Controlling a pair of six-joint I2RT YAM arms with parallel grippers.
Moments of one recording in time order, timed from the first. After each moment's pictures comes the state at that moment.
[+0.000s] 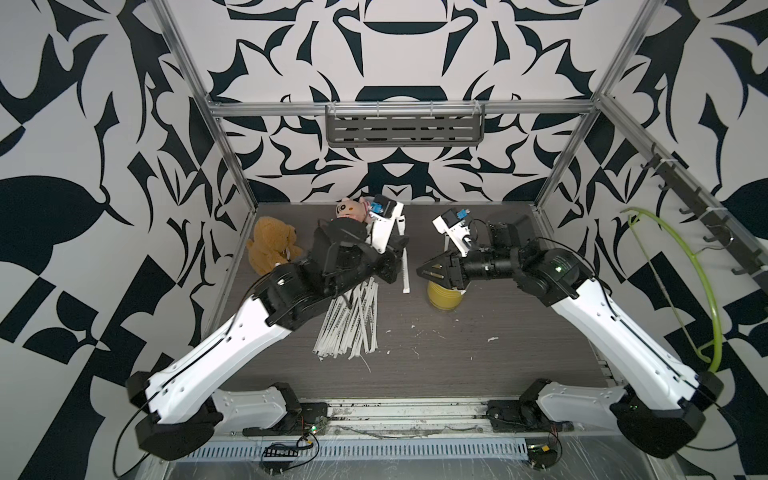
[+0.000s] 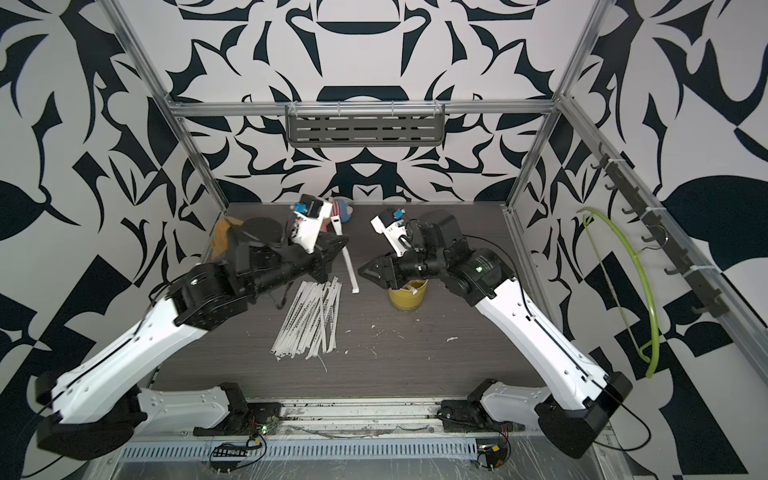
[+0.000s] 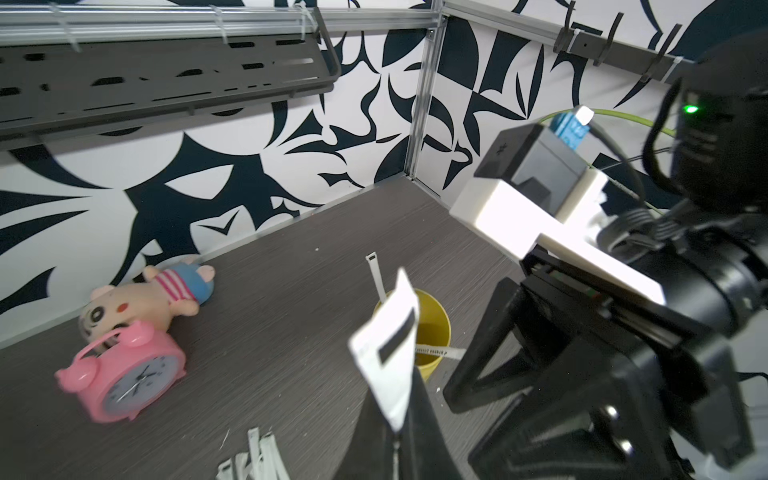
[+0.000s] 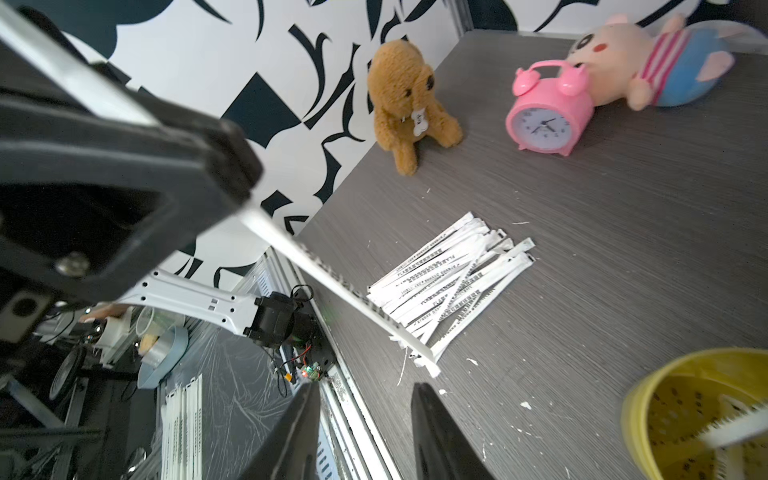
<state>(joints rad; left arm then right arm) -0.95 1.15 1.51 -0.66 -0.15 -0.19 0.67 1.25 1.45 -0.77 -0.60 0.31</state>
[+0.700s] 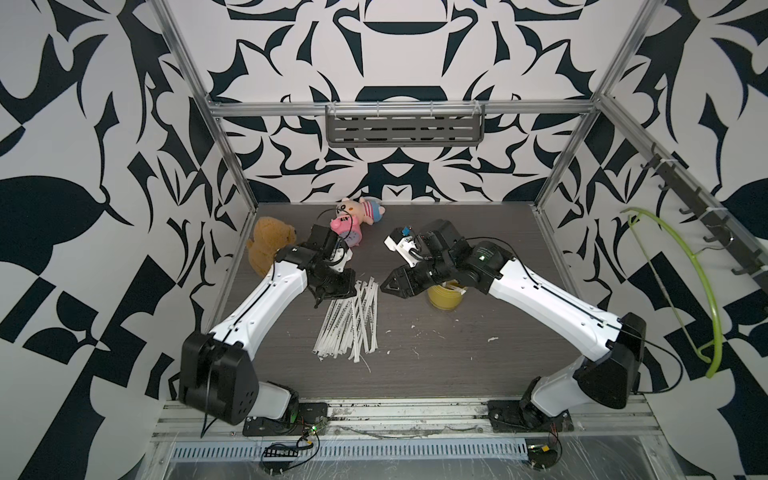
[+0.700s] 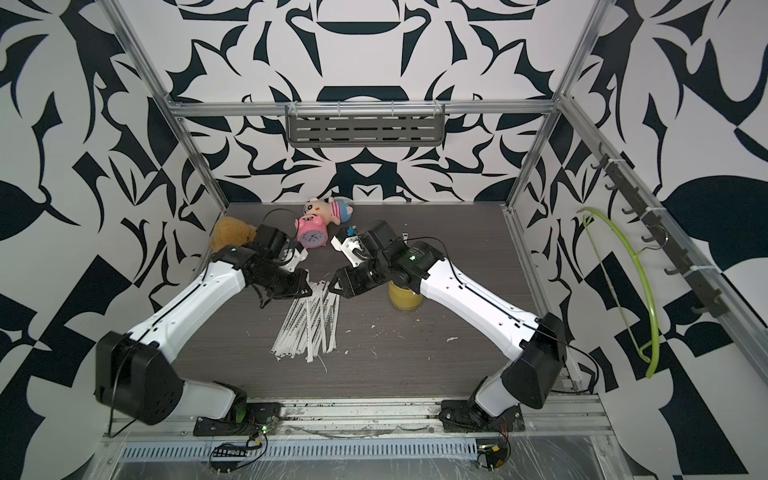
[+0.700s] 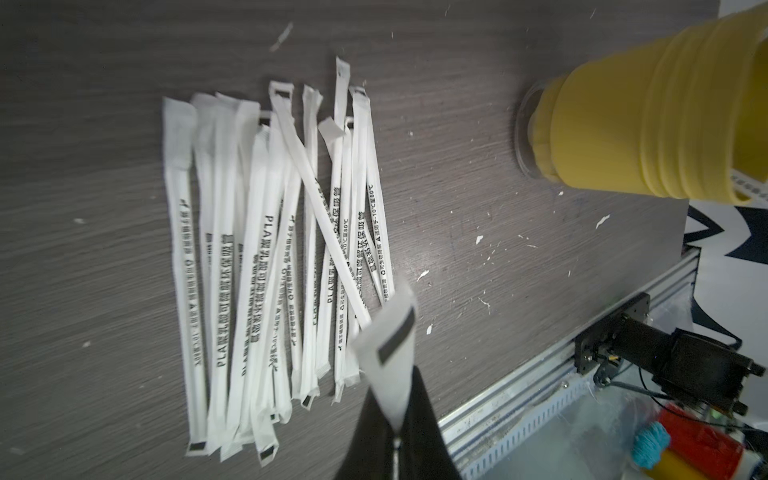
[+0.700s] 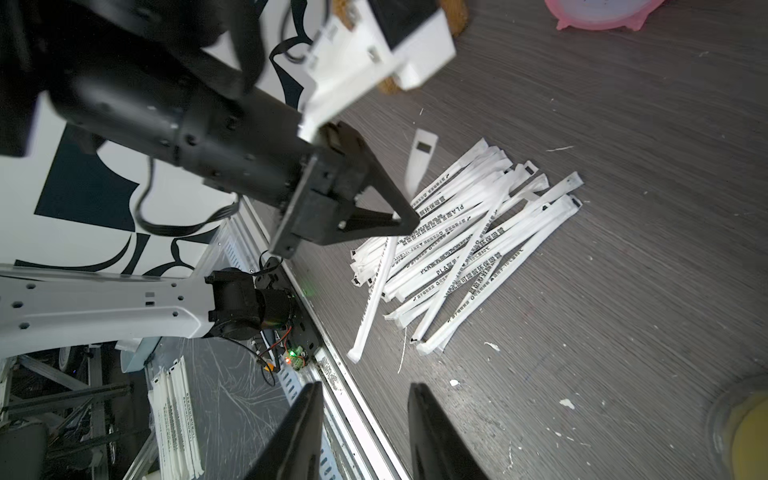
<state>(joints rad) -0.37 1.47 1.19 -0.98 0.42 -0.26 0.81 1.52 1.48 -0.75 -0.46 0.40</state>
